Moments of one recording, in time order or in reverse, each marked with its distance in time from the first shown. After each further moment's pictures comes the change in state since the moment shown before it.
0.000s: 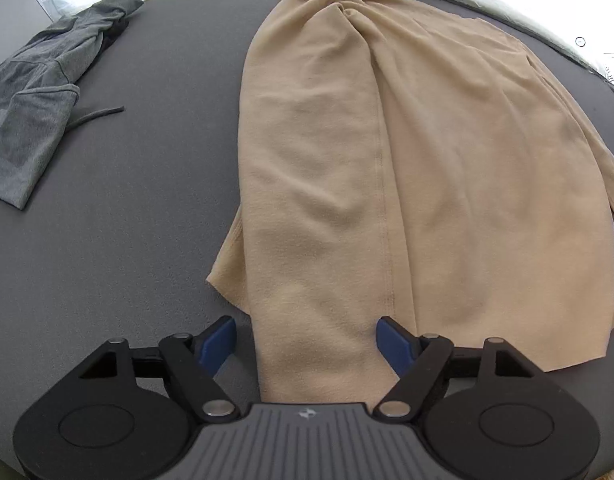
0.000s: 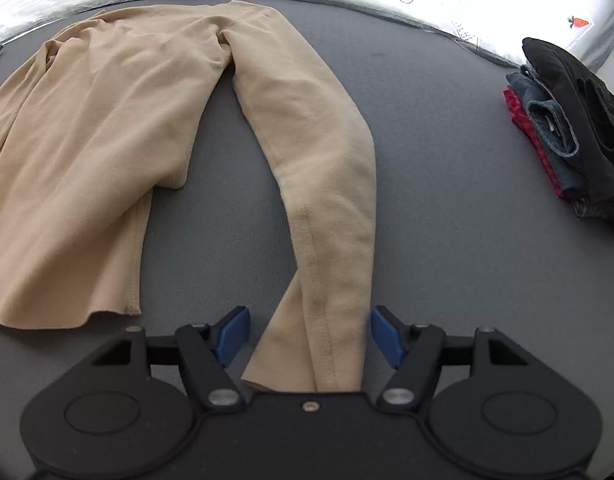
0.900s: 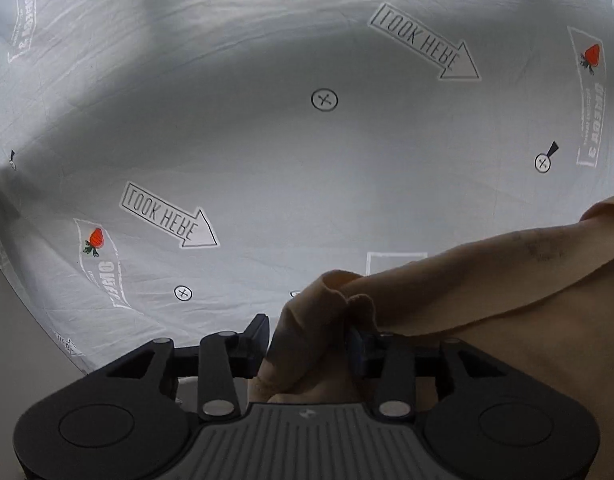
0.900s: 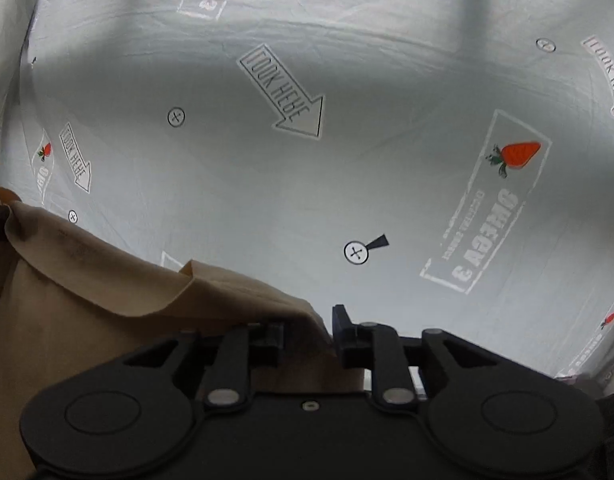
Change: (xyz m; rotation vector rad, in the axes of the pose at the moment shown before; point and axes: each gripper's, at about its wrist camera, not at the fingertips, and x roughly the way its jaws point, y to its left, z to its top) left arm -0.081 -0.058 0.289 0.247 -0.566 0.131; right arm -0.092 0.012 0.290 -0.061 -0.682 0.109
